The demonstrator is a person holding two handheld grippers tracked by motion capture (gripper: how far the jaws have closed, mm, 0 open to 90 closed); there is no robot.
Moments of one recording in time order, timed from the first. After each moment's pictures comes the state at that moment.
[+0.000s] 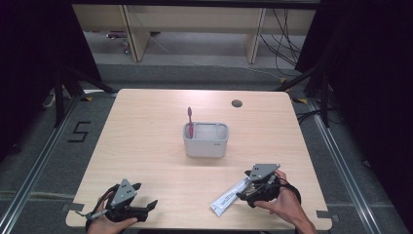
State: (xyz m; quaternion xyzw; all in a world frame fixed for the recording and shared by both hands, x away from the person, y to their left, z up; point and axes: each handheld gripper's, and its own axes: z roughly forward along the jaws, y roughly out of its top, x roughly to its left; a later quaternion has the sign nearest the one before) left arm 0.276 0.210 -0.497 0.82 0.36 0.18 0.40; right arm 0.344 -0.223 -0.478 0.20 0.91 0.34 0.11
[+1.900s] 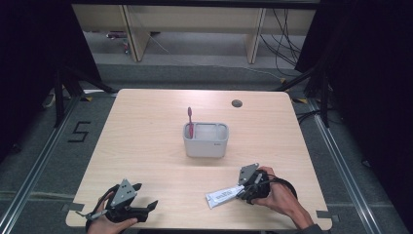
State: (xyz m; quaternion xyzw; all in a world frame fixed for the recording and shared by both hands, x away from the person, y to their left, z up) left arm 0.275 0.209 -0.496 0.82 0.36 0.18 0.41; right arm 0.359 -0.201 -0.484 0.11 0.97 0.19 0.10
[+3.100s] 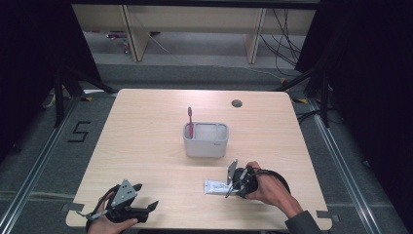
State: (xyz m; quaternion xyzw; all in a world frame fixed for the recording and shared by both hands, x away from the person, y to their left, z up) left arm 0.274 0.208 -0.497 0.82 0.36 0.18 0.41; right arm 0.372 -0.165 -0.474 0.06 0.99 0.06 0.07
